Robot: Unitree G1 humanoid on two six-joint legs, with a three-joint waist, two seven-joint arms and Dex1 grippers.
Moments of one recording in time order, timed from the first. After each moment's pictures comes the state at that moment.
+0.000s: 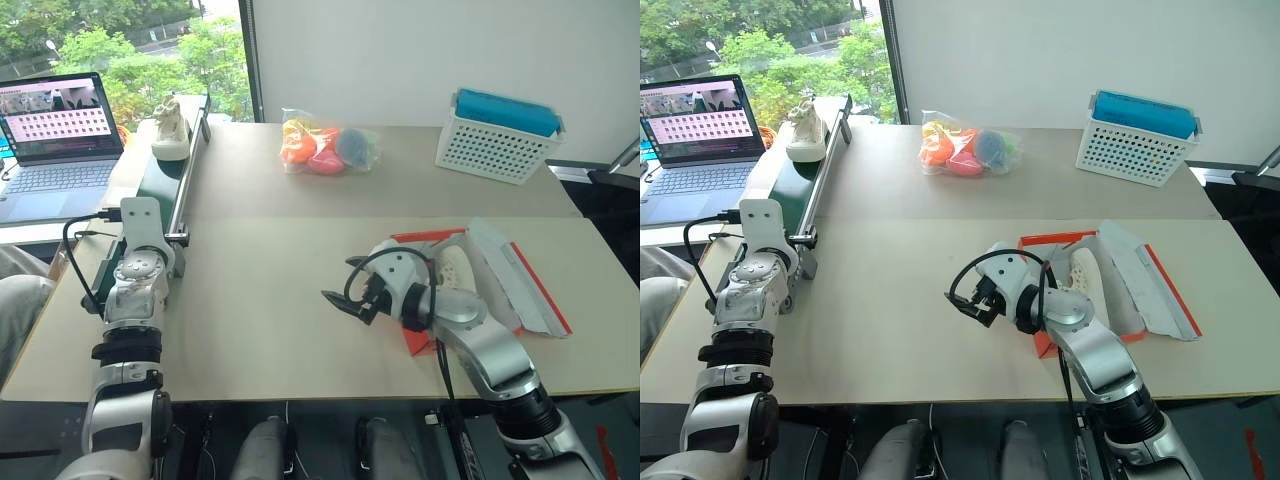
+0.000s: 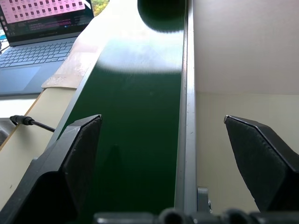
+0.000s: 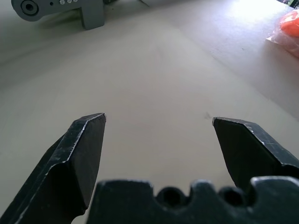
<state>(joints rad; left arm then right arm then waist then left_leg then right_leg) -0.63 0.45 0.26 0.45 -0.08 0.40 0.00 -0.37 -0.44 0.26 -0.36 0.21 0.59 0.59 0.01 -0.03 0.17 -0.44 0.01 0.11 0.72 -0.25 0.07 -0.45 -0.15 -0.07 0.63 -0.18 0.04</state>
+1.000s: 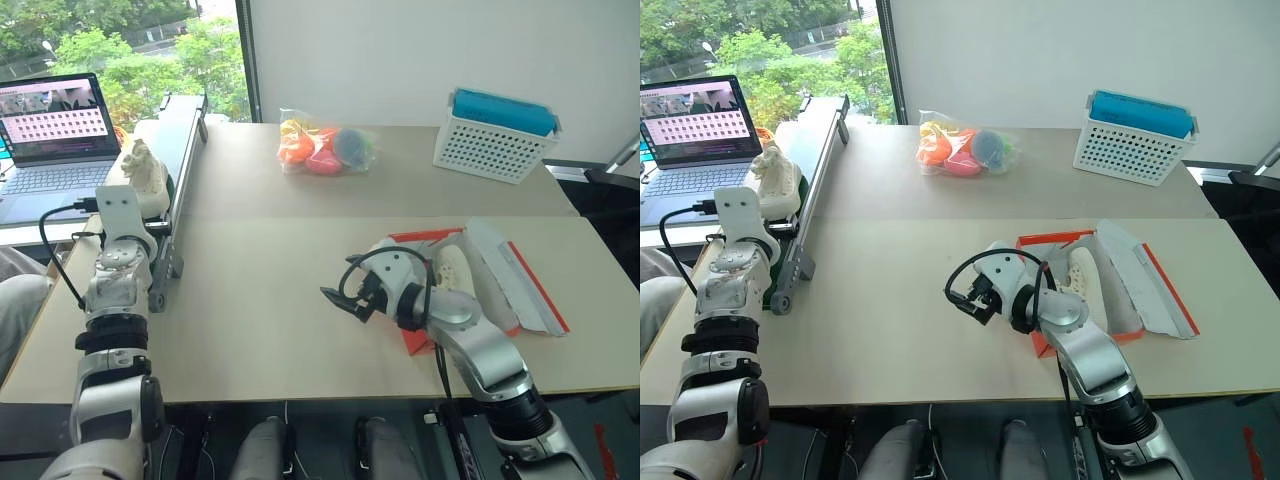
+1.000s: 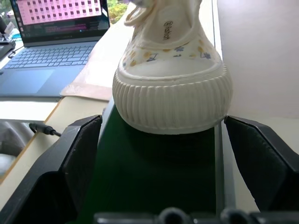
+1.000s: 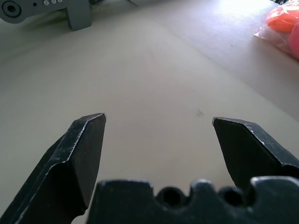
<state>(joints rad) -0.71 0.51 0.30 0.54 -0.10 0.36 -0.02 -0.37 -0.40 0.26 -0.36 0.18 0.61 0.54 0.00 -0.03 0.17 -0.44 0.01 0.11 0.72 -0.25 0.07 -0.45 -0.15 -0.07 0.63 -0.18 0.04</state>
